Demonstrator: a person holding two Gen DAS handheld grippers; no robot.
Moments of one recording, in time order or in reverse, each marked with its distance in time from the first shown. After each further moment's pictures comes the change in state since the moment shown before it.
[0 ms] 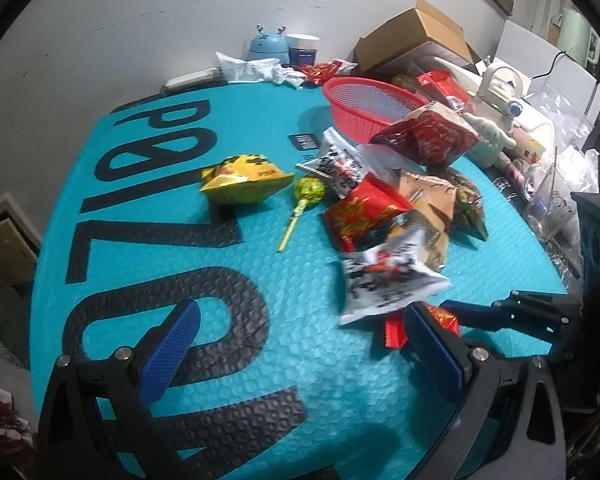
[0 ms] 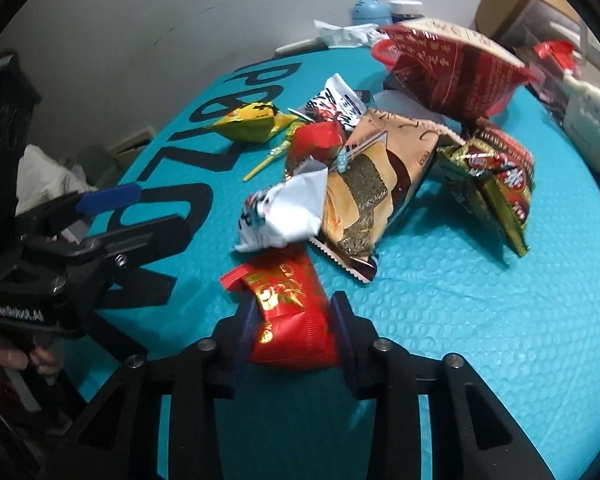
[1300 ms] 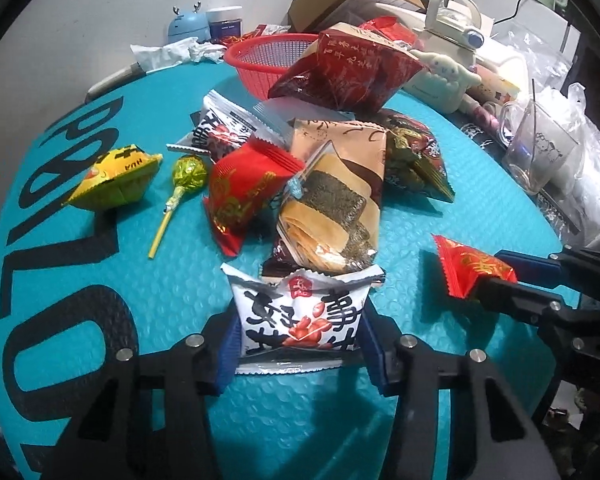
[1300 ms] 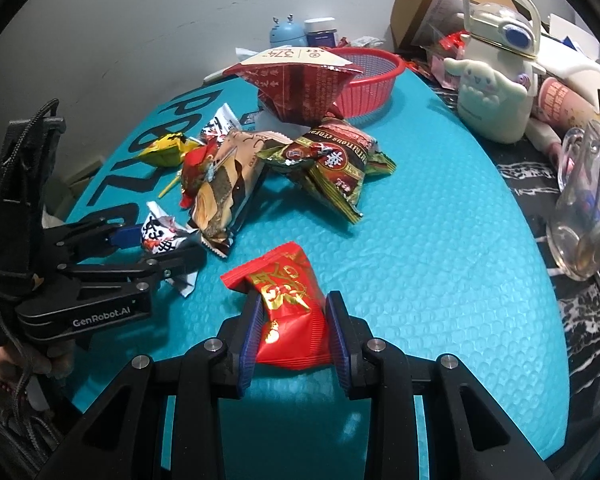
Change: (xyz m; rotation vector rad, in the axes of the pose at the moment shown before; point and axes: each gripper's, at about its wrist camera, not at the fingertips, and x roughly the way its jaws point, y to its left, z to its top) left arm 0.052 -0.066 -0.002 0.143 0.094 -0.055; right arm -0.050 -0.058 -0.023 0.114 -0.064 -0.163
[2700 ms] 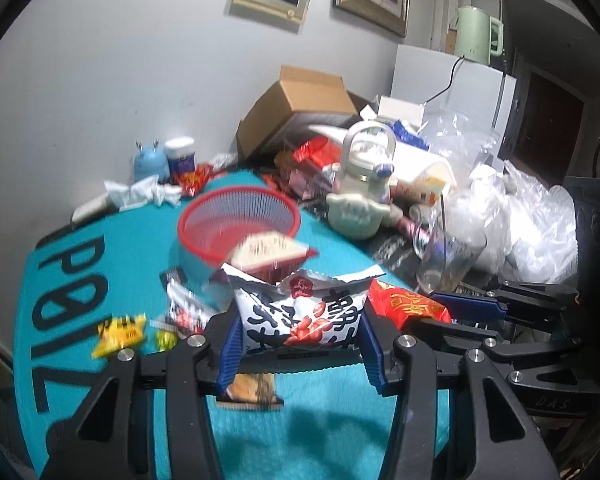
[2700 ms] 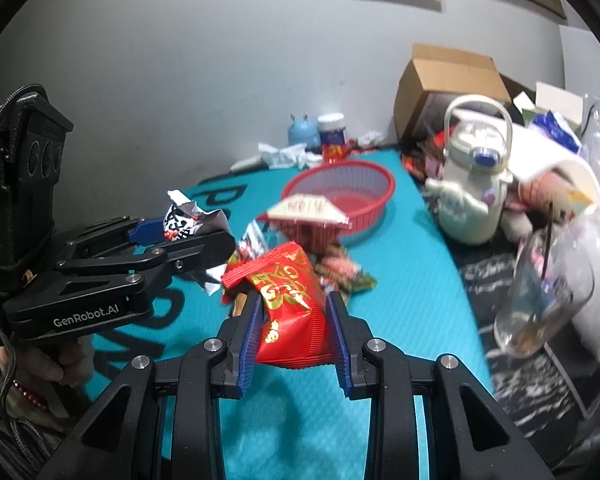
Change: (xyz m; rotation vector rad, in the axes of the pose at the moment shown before) left arm -0.108 -0.052 0.076 0.103 -0.328 -0.104; right arm -0.099 -0.008 0.045 -0.024 -0.257 0.066
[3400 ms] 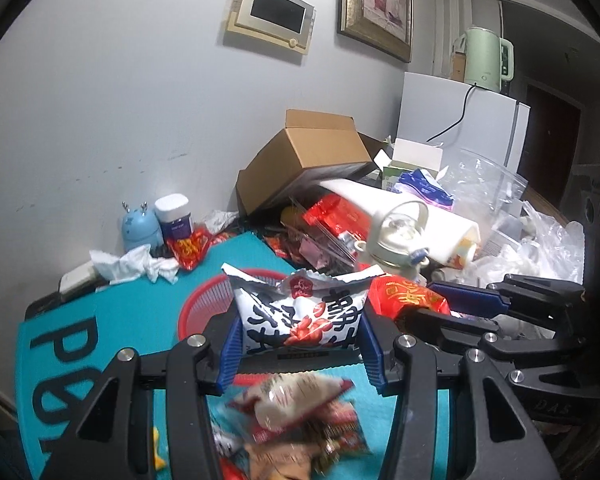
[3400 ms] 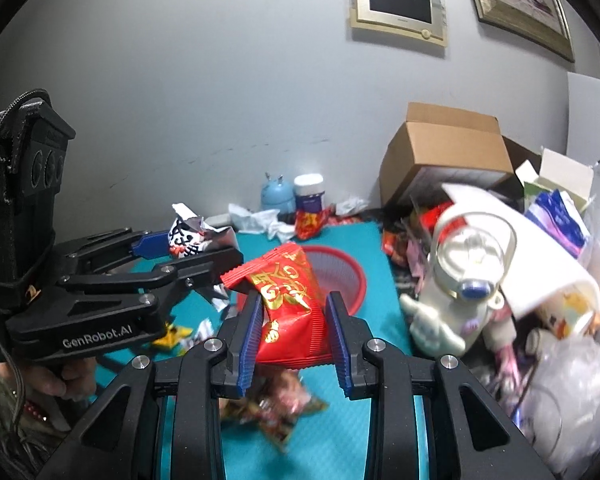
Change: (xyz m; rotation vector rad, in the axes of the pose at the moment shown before) left arm 0.061 0.027 0.092 0.033 -0.091 -0.005; right arm 0.040 -0.035 0.102 -0.057 -0.110 -0.065
